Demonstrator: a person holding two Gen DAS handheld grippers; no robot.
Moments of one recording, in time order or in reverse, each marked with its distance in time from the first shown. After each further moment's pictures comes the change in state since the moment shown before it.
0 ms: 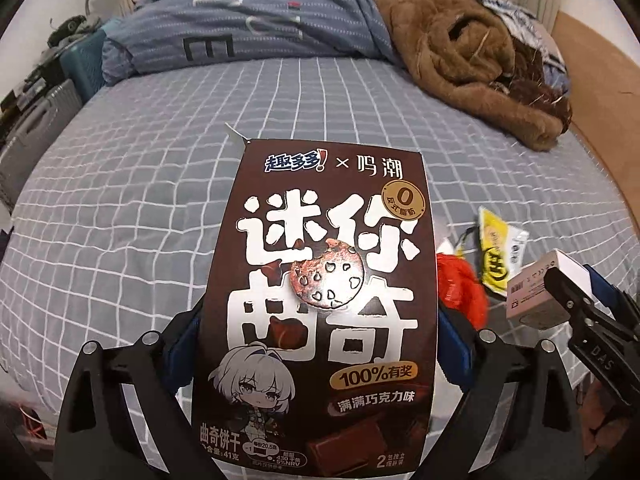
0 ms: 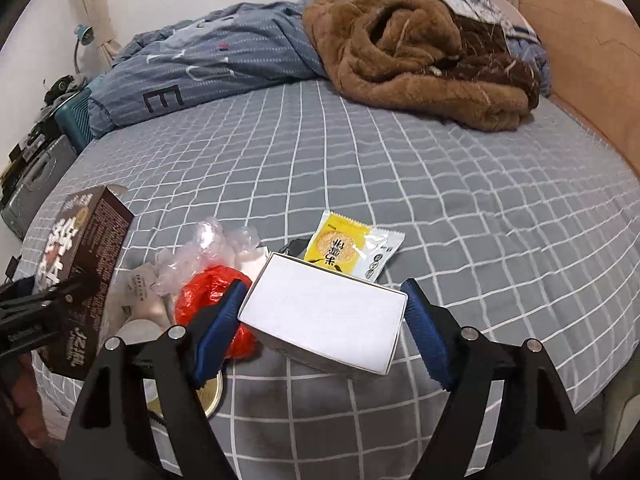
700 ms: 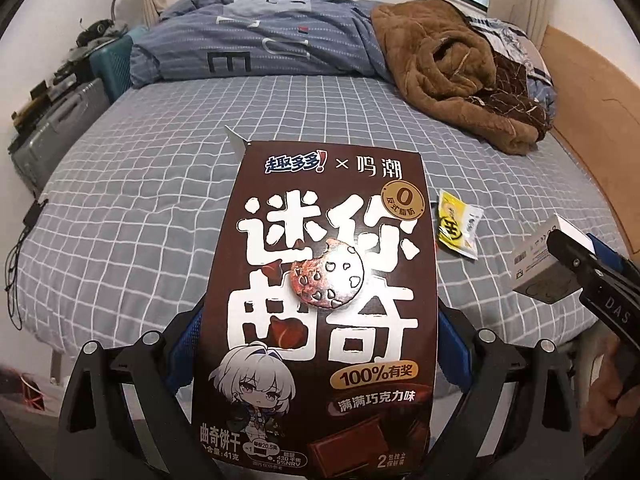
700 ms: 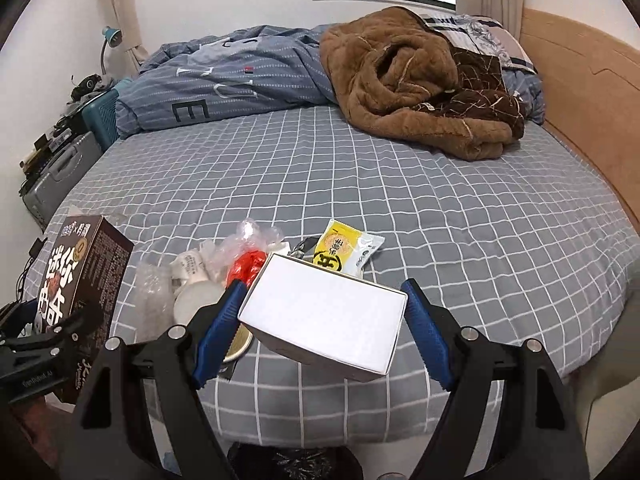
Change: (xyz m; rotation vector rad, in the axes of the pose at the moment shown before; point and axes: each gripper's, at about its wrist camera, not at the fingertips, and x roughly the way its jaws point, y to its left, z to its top) left arm -0.105 -0.007 -0.058 -0.031 -0.035 0.002; right arm -0.115 0.001 -0.015 -0.047 -0.044 0.020
